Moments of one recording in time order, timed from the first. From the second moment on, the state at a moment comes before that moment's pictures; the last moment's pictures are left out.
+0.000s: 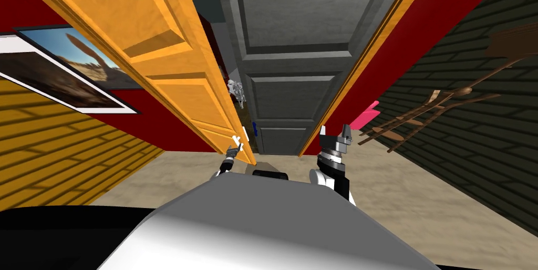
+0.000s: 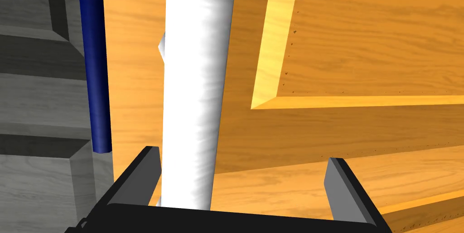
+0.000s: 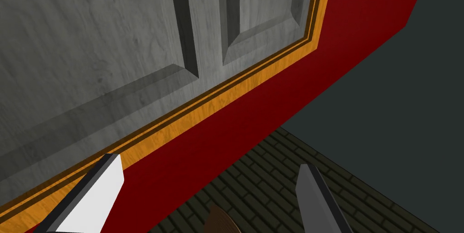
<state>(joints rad) 0.06 0.17 0.34 -0.71 -0.23 -0.80 -1.13</state>
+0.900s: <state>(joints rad) 0.10 0.20 0.34 -0.68 -0.16 -0.81 -0.96</state>
